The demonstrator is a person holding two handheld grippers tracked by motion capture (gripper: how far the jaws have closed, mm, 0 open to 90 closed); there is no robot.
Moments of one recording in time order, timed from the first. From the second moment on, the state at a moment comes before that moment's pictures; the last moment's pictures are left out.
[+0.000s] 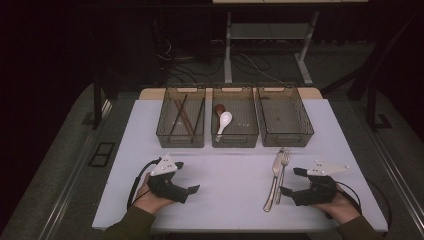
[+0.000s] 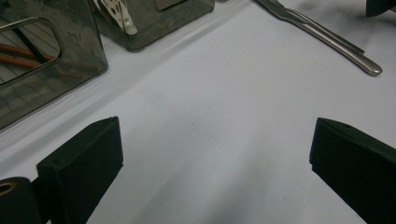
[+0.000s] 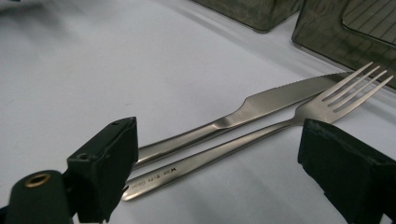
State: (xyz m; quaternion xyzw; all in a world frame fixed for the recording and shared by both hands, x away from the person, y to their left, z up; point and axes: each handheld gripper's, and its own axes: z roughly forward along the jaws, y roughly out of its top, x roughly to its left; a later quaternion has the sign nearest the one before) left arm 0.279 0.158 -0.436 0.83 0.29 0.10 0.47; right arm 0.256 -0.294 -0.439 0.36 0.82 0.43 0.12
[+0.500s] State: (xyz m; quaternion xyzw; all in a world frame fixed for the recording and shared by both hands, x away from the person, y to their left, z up) left arm 0.279 0.155 -0.437 0.83 0.29 0.10 0.46; right arm 0.274 -0.274 -0.425 0.36 0.84 0.39 0.09
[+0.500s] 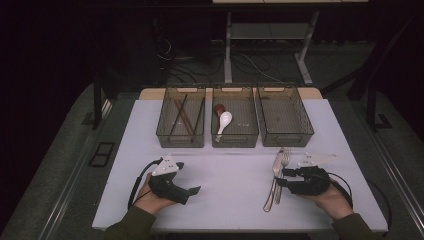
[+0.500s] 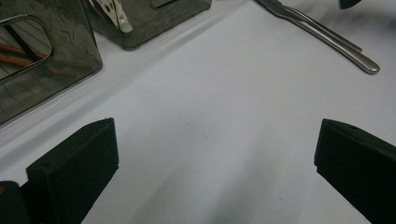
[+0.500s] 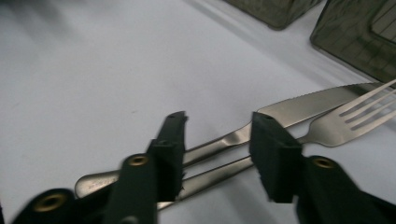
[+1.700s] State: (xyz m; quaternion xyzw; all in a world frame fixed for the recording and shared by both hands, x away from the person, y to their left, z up) left arm 0.279 0.153 -0.438 0.84 0.28 0.10 0.46; right arm 0.277 -0.262 -0.439 0.34 0.88 0.32 0.08
